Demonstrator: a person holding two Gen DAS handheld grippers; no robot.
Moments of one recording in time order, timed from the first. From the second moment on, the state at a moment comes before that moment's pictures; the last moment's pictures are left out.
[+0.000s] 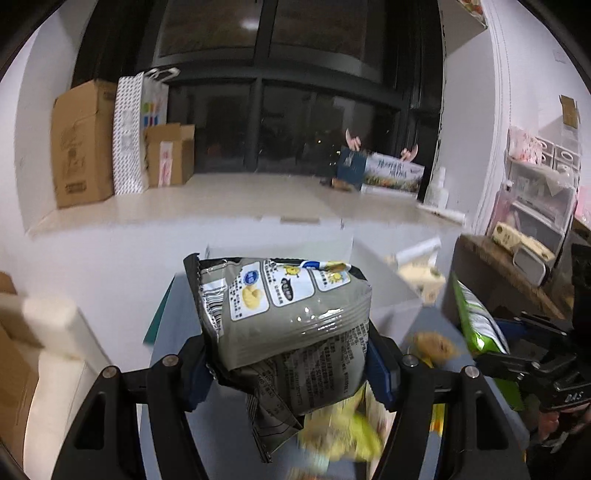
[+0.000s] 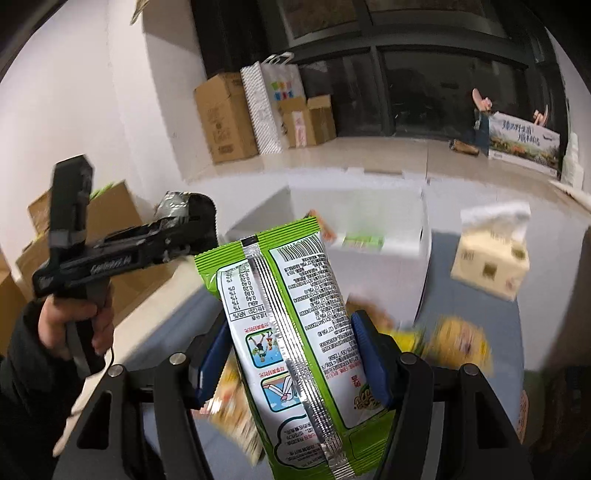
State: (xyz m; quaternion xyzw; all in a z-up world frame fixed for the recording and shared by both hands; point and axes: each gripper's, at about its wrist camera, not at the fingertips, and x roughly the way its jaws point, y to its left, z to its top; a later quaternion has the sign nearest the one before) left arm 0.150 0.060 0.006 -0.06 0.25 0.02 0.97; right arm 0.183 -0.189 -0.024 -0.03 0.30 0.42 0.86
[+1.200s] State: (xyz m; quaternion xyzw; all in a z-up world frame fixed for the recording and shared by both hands) left arm 0.277 0.088 -0.002 -0.05 0.32 0.06 0.94; right arm 0.335 -0.127 -0.007 0.08 0.35 0.33 0.87
